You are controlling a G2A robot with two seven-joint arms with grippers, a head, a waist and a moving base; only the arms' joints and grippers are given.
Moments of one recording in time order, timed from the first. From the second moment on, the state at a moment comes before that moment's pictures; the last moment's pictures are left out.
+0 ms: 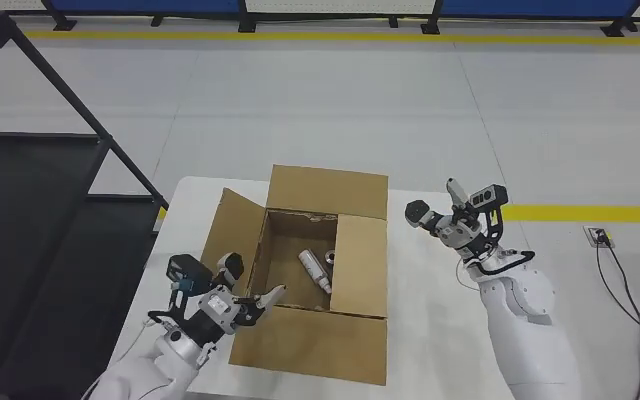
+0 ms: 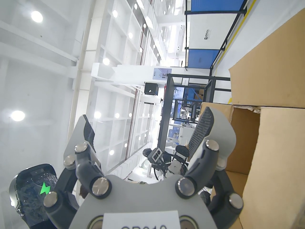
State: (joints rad) left arm 1.45 -1.16 -1.47 -2.07 0.86 -0.32 -0.38; right arm -0.95 -1.32 1.56 -1.34 0.59 -0.20 0.83
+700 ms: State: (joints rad) left arm 1.22 -1.19 -1.28 -1.84 0.51 -0.23 -0.64; right arm -1.05 -1.31 1.64 -1.37 0.65 -0.19 0.76
